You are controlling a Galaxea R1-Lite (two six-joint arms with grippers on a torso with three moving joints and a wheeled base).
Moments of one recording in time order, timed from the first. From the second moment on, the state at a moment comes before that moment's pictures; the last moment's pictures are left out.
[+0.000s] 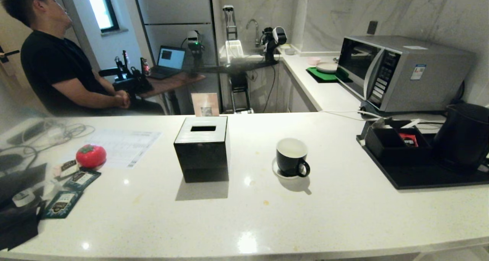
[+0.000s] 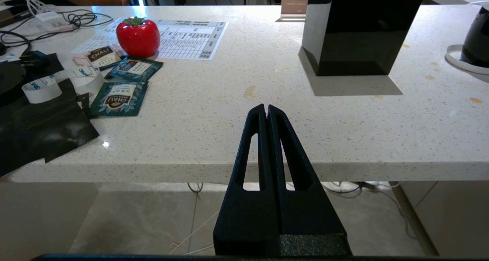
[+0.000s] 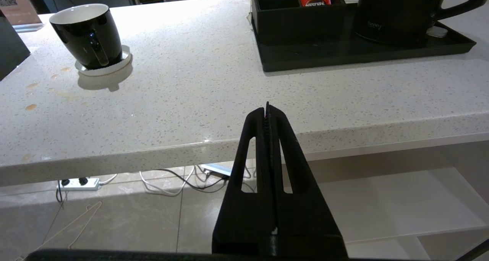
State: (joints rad) left arm 0.00 0.00 0.00 -0.01 0.02 -0.02; right arm -0.01 0.00 0.00 0.00 -0.07 0.06
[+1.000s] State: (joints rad) left arm 0.00 0.00 0.00 0.00 0.02 -0.01; right arm -0.01 0.05 0.00 -0.05 -0.07 0.06
